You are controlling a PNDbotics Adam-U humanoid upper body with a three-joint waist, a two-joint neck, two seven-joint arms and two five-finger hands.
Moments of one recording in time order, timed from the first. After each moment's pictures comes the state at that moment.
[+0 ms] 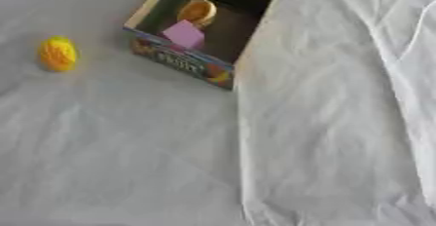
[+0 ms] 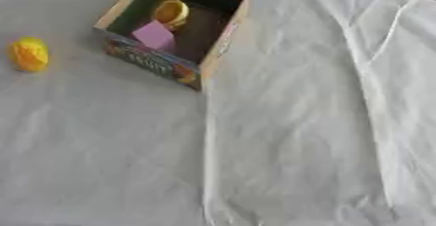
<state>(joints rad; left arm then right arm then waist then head) -0.86 0.84 -0.07 -1.13 -0.47 -0.17 -0.30 -0.50 -0.89 0.02 -1.98 0.12 0.03 -0.28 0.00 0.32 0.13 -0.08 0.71</state>
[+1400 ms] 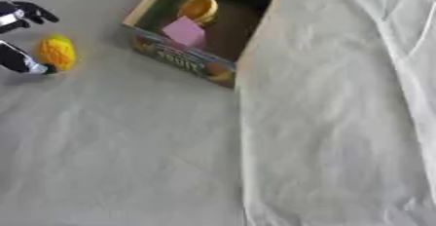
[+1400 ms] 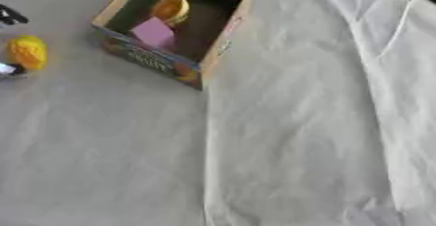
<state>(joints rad) -0.99 0.63 -0.13 -0.84 -0.74 -0.26 -0.41 -0.52 -0.84 0.04 -1.99 0.08 0.11 -0.27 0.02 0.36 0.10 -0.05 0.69</state>
